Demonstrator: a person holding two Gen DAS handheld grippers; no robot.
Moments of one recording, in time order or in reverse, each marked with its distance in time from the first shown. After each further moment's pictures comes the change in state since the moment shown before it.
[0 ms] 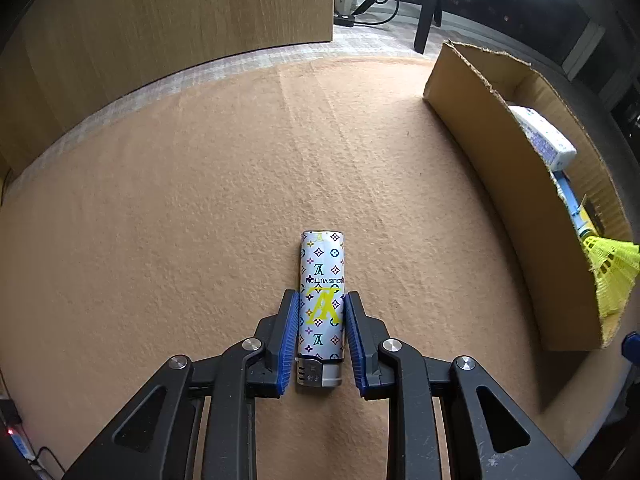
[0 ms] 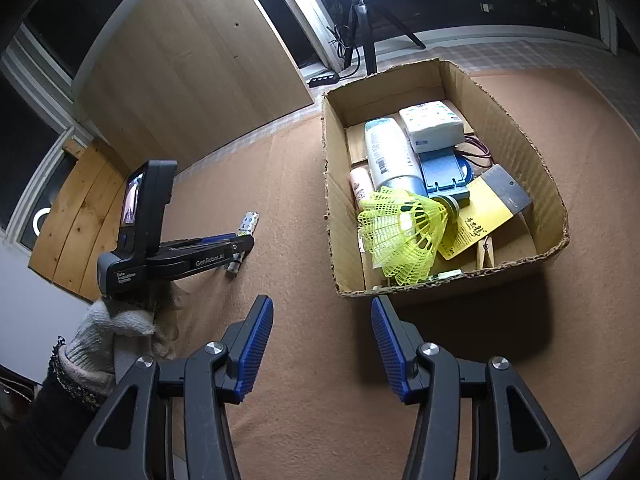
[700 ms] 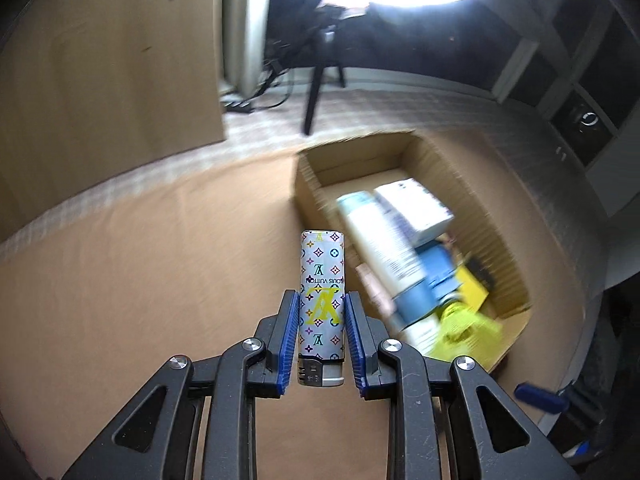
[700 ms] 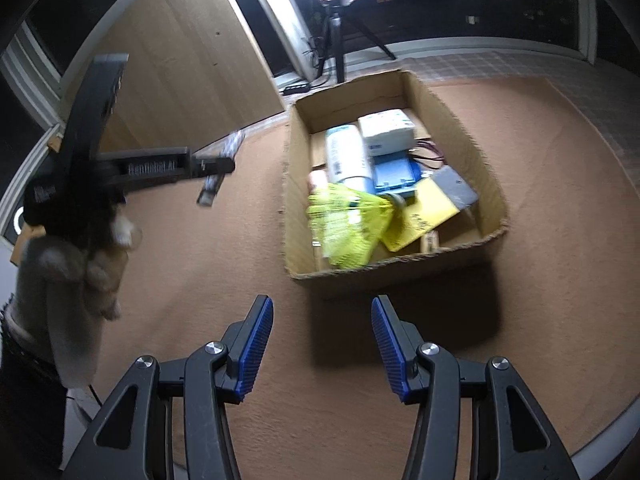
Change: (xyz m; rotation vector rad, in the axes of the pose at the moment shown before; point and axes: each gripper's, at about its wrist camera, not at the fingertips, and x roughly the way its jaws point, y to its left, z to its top) left arm -0.072 -0.090 0.055 0.113 -0.139 -0.172; right arm -0.026 -0.020 -0.012 -0.017 -0.031 -0.109
